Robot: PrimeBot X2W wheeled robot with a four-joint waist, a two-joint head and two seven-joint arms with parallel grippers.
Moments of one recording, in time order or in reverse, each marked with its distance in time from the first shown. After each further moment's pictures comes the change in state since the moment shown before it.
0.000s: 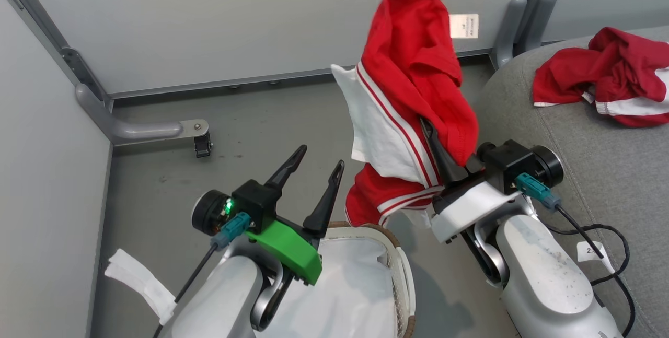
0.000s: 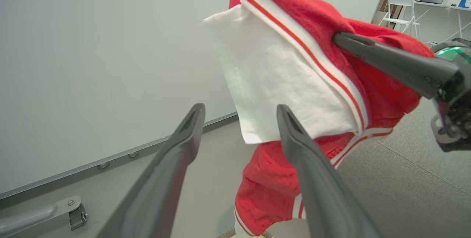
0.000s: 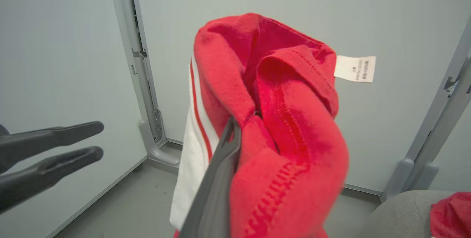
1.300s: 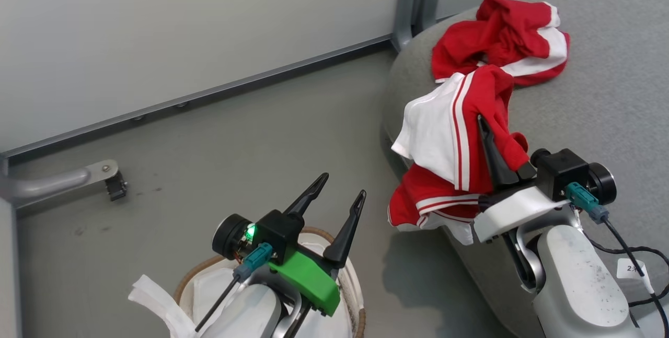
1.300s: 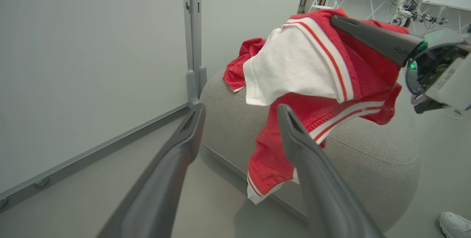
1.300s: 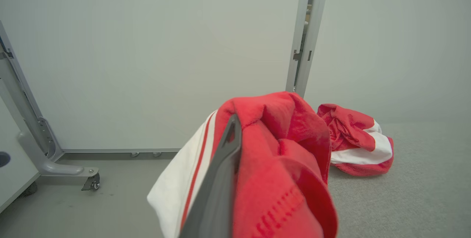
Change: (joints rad) left arm 0.104 -0.040 -0.004 -0.049 0.078 -0.010 -0.002; right arm 0.085 -0.001 -0.197 -0.039 -0.072 0.000 0.000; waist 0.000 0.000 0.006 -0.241
